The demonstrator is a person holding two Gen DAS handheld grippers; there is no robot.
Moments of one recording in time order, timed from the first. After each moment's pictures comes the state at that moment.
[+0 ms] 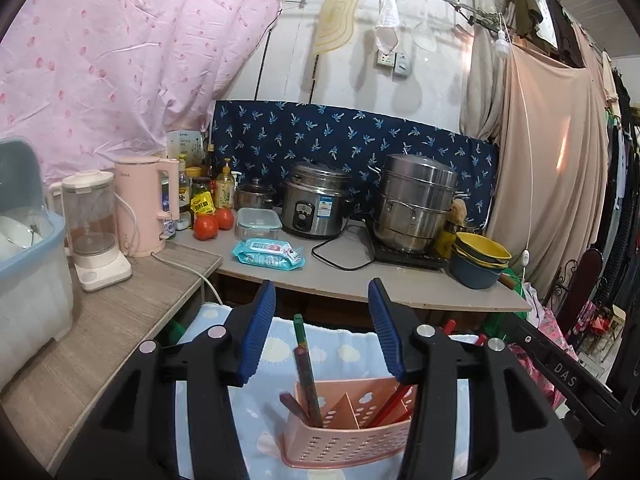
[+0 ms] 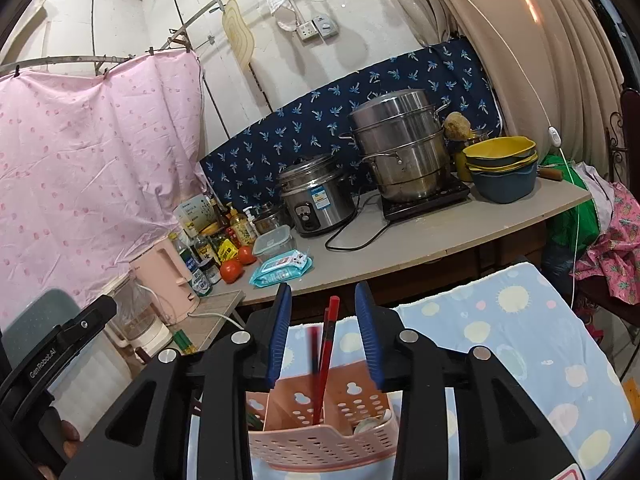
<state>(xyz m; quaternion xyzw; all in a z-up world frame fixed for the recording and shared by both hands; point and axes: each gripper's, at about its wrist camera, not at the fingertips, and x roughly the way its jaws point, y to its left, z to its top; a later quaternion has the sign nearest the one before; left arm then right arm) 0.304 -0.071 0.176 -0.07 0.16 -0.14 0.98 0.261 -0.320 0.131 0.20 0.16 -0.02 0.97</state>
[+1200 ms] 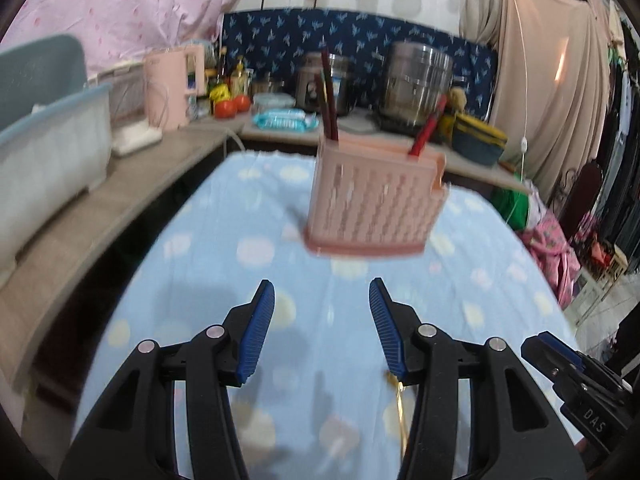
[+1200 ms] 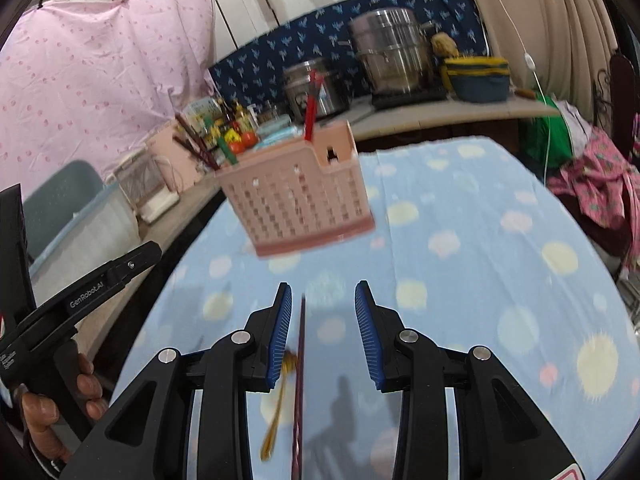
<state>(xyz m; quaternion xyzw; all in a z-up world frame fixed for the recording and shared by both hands) 0.161 -0.042 0.034 -0.02 0.31 -0.13 0.94 0.072 -0.267 0.007 0.17 0.31 0.00 0.94</state>
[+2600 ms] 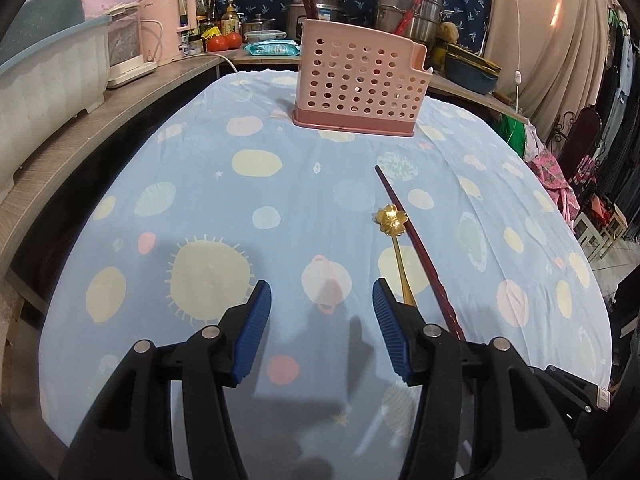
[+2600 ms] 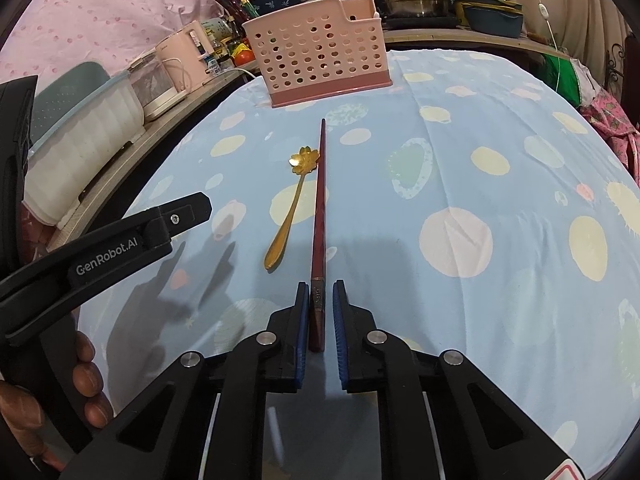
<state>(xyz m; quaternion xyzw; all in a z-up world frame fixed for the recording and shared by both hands) 0.095 -0.052 -0.036 0.01 0.40 -0.14 0.91 0.011 -0.209 -0.079 0.14 0.41 0.03 0.90</state>
